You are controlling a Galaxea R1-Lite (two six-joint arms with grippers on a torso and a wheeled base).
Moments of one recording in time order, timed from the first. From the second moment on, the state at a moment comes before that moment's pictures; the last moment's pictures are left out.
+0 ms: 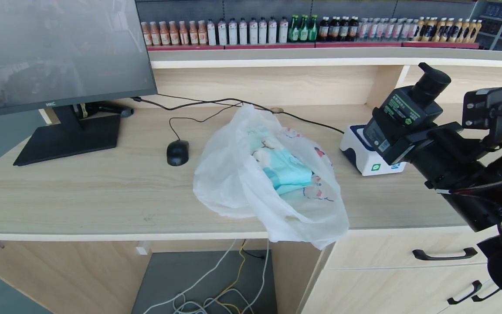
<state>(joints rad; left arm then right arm) 0.00 0.00 0.00 0.00 0.00 -0.01 0.33 1.71 -0.58 -1.57 0.03 -0.10</state>
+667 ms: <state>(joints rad) 0.00 0.00 0.00 0.00 0.00 0.00 0.28 1.62 -0.49 -1.57 0.05 -0.08</state>
